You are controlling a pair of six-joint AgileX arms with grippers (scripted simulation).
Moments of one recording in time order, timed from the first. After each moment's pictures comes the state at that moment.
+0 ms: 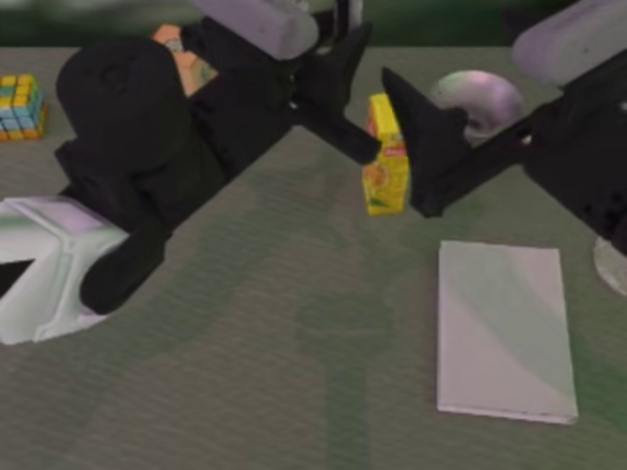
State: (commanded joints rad) left arm -0.63 1.52 0.79 0.82 0.15 0.01; right arm 0.72 1.12 0.73 0.39 0.12 -0.02
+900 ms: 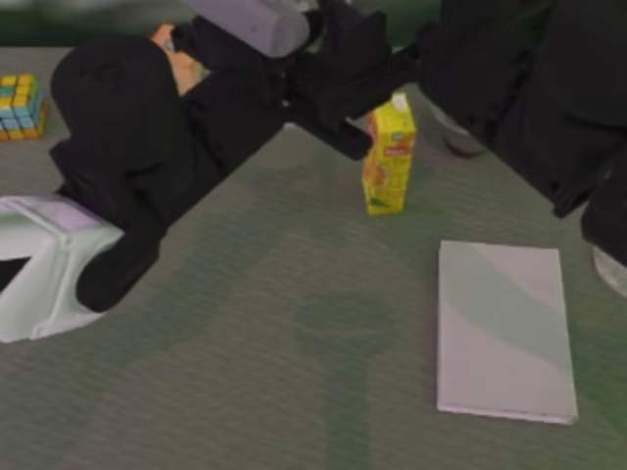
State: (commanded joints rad) left arm -0.63 1.52 0.79 0.82 0.15 0.01; right arm 0.73 1.44 0.97 0.46 0.11 -0.02
